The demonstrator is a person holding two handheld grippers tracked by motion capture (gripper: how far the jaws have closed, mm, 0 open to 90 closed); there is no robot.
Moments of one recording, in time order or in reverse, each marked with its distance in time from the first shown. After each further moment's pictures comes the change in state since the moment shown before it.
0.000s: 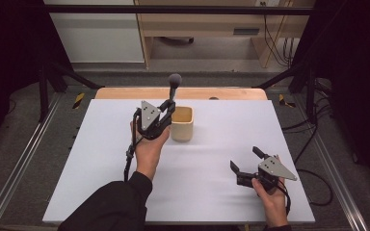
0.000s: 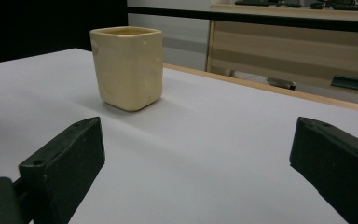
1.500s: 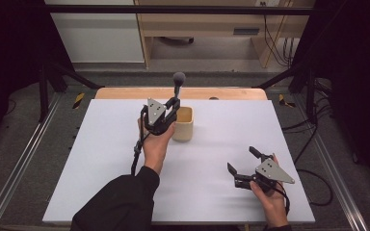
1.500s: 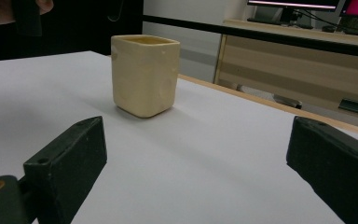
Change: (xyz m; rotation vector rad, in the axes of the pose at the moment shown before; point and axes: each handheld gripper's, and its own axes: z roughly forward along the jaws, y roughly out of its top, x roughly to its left) left arm 0.002 -0.014 0.030 -0.011 0.005 -0.048; right arm 0.008 0.000 0.000 -0.044 0.044 -0.075
